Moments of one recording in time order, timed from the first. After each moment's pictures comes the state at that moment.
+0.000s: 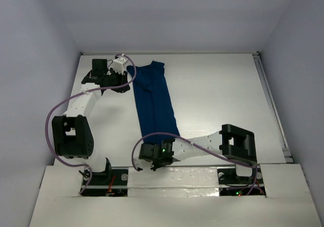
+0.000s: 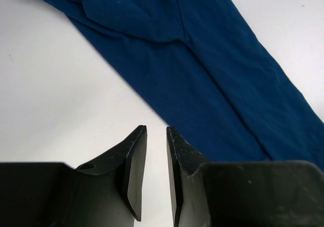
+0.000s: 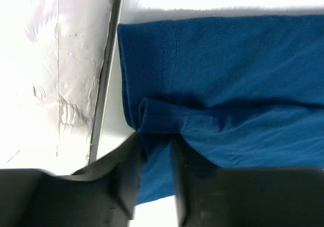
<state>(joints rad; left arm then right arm) -0.04 1.56 1.20 -0.45 0.52 0.23 1.43 1.87 1.22 -0.66 0.14 -0.49</state>
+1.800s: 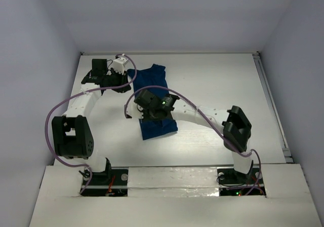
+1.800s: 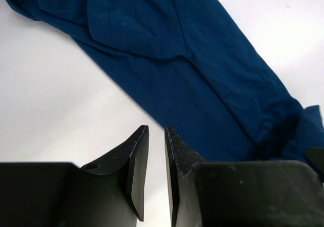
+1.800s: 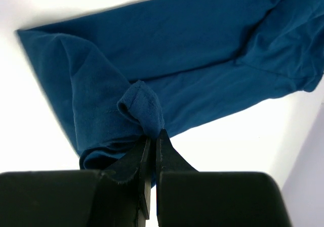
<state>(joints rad) -0.04 1.56 1.20 -0.45 0.57 0.23 1.08 1.93 1.69 -0.77 0.21 -0.66</state>
